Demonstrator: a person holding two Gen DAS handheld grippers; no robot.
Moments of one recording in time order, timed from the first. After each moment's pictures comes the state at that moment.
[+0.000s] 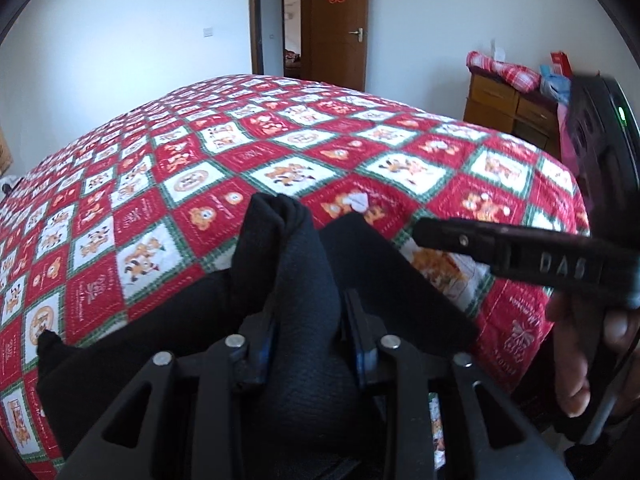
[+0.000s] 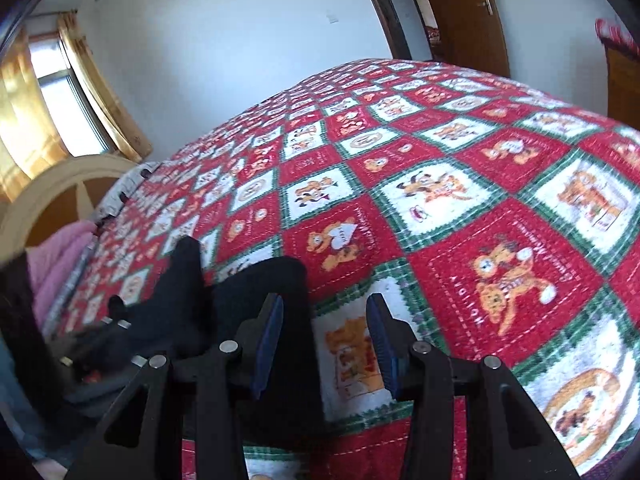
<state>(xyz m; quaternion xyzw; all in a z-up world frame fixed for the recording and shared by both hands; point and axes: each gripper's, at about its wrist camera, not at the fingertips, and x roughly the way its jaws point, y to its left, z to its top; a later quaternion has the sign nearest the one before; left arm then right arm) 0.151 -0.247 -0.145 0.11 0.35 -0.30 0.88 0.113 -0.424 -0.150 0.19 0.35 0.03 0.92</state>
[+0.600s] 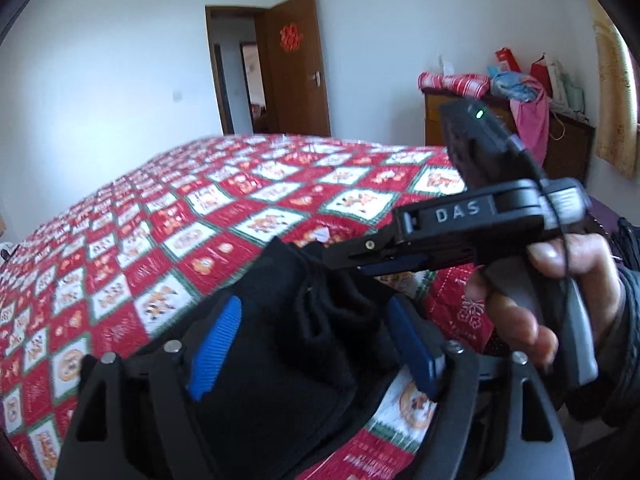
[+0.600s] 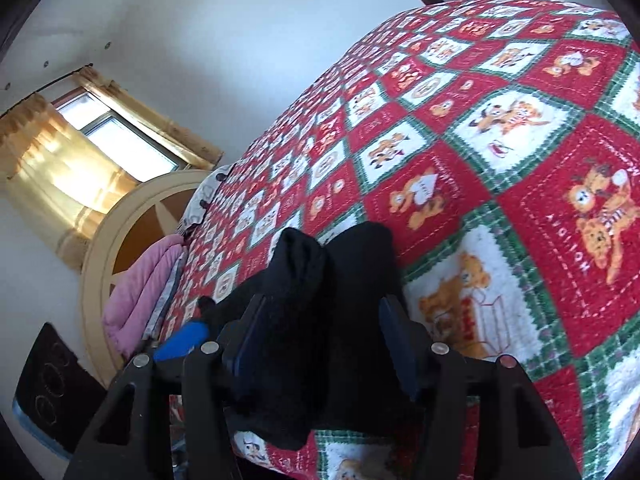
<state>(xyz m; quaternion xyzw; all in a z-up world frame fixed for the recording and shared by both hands) 0.094 -0.213 -0.112 0.15 0.23 -0.36 0.89 0.120 -0.419 -0.166 0.33 0.36 0.17 0.86</state>
